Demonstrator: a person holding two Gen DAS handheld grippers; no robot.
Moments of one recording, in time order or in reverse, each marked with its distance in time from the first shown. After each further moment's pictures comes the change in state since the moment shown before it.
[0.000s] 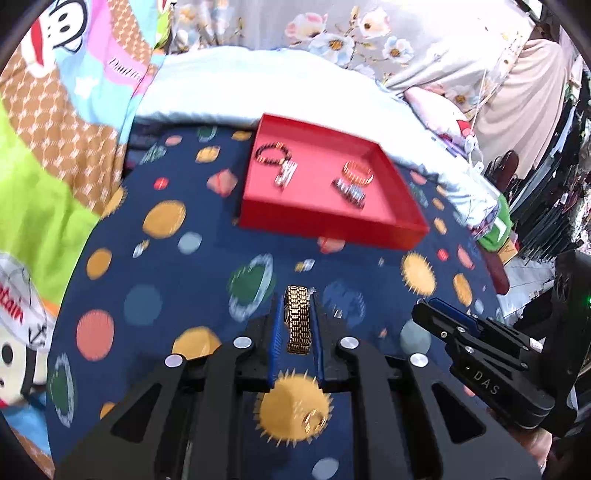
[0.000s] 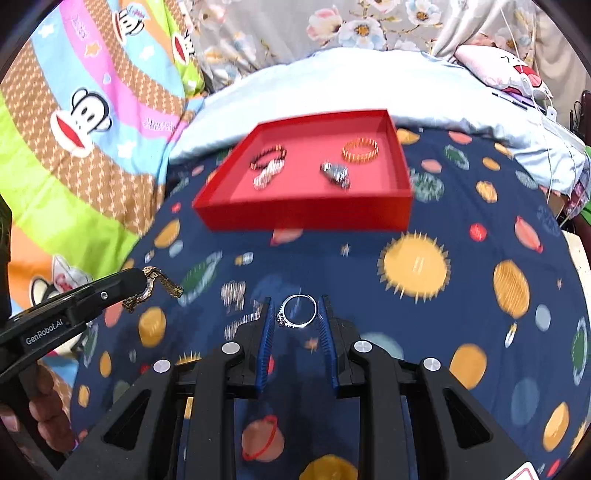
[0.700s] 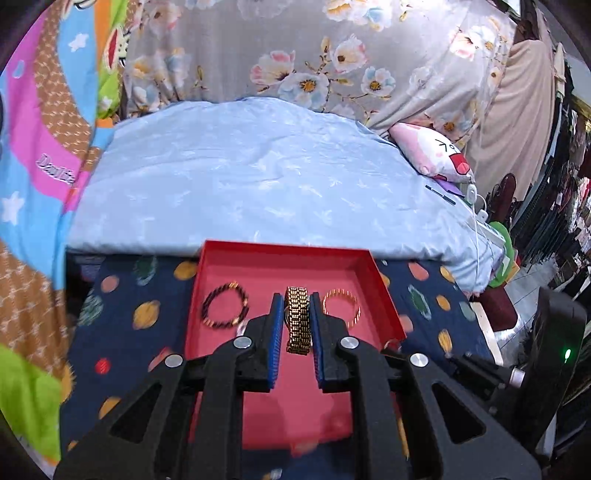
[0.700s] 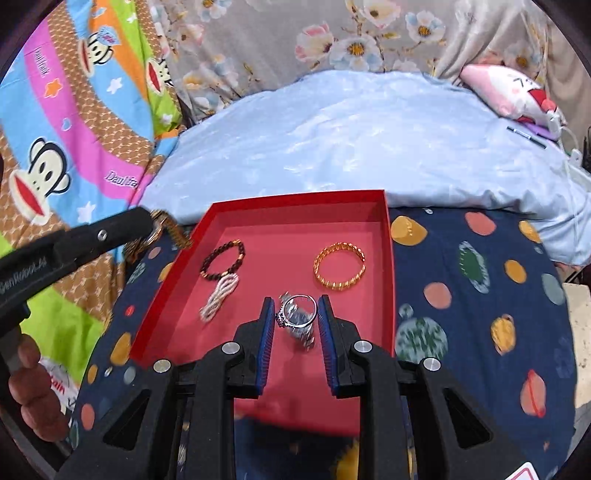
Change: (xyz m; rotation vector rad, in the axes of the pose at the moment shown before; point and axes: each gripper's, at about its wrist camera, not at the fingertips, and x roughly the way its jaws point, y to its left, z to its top) left arm 0.094 -0.047 0.171 0.092 -0.129 -0.012; right arm 0.086 -0.045 0.147 0.008 -0.052 -0.015
